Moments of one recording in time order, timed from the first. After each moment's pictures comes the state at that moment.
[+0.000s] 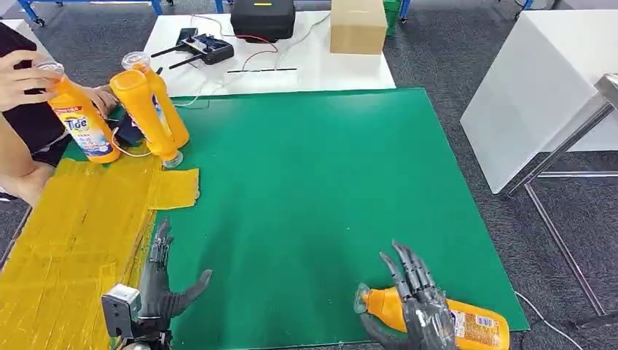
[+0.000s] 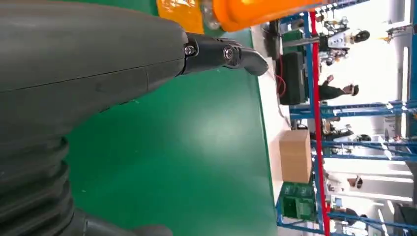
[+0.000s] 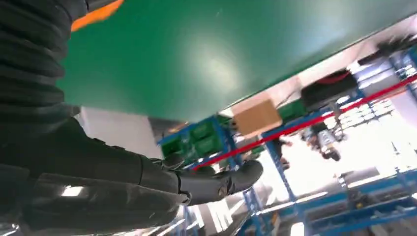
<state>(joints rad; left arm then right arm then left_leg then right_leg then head) 0.14 -0.19 0.08 -1.41 -0.32 -0.01 -0.58 0.40 -0.31 0.48 -1.94 0.96 -0.51 0.00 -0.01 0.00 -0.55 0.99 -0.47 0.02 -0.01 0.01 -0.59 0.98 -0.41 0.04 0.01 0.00</state>
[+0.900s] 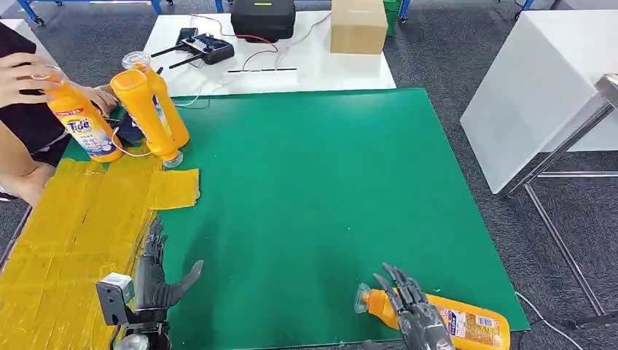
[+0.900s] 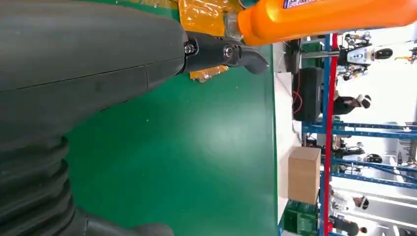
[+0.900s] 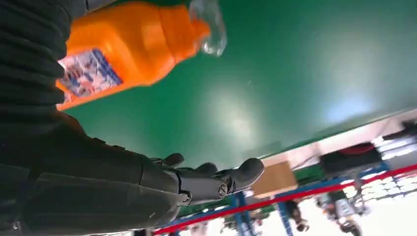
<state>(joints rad) 0.05 -0.21 0.18 -1.28 -0.28 -0.04 -0.58 0.48 -0.36 0.50 -1.98 0.92 -0.31 0.06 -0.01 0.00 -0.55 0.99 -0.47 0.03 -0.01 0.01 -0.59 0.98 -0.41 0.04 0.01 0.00</state>
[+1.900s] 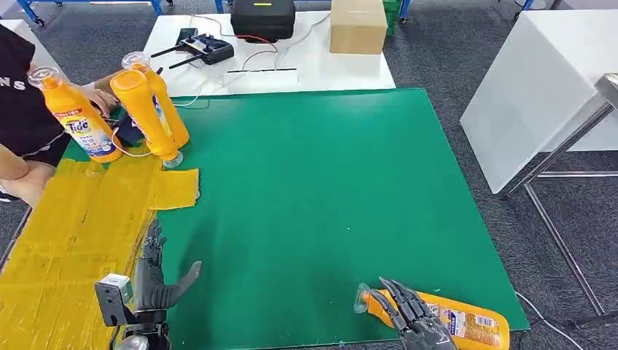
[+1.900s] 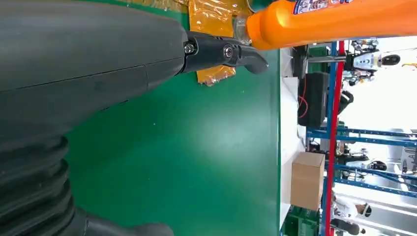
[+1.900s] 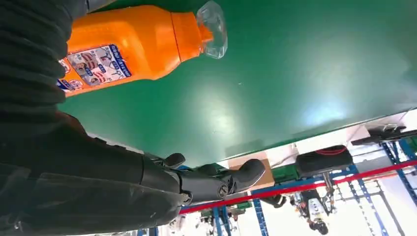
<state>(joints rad) 0.05 -0.20 0.19 -1.25 -0.26 -0.03 -0.58 0.44 -0.61 0.71 -2.07 0.92 -0.42 0.20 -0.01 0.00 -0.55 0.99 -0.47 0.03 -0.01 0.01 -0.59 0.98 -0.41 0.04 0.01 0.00</state>
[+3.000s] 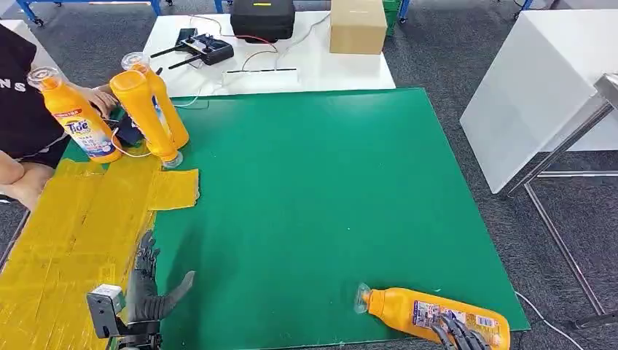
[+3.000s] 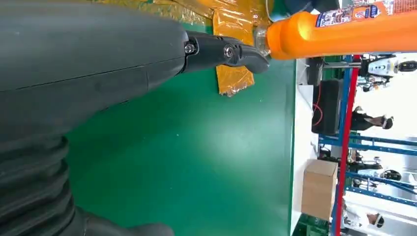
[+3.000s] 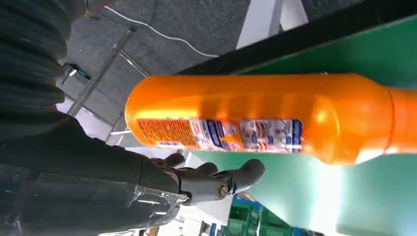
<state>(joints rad) 0.08 -0.21 0.24 -1.26 -0.26 -0.07 -0.58 0.63 -0.86 0.69 -2.08 0.98 -0.39 0.69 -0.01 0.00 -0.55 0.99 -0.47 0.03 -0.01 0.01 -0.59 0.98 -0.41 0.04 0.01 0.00</state>
